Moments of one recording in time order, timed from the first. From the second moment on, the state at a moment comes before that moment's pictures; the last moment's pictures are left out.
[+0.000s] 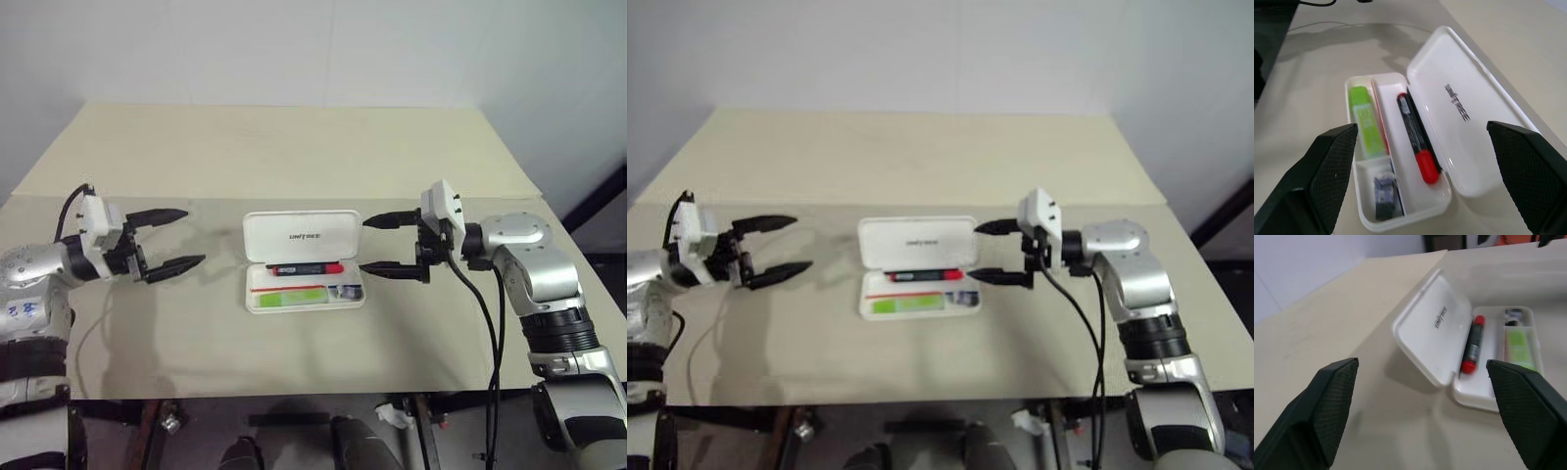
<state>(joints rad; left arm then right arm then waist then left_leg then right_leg) -0.70 0.78 0.23 0.63 -0.36 -0.14 -1.26 -0.74 -0.61 0.03 0.16 0.33 0.29 1.29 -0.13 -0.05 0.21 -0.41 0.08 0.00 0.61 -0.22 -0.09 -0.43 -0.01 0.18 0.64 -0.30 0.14</state>
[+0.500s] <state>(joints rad) -1.07 0.71 0.10 1.17 -0.11 -0.39 -1.17 -0.62 -0.62 -0.02 0.07 0.37 0.26 1.18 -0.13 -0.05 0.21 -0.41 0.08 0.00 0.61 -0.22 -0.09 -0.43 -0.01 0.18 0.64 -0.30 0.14</state>
